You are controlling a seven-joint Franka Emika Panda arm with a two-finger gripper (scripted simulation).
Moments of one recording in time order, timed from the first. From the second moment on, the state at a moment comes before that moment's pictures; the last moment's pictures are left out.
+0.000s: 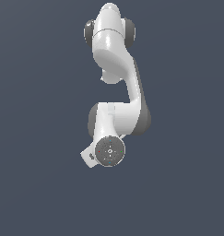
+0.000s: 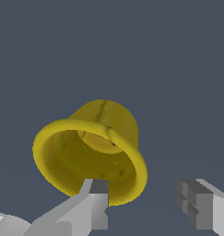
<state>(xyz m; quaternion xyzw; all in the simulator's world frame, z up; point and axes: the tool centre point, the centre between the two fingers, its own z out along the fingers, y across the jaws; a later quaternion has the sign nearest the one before) 0.050 -0.037 0.096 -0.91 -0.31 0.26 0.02</state>
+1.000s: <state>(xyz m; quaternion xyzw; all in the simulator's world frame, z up) 0.041 -0.043 0.081 -0.90 -0.32 0.28 0.03</state>
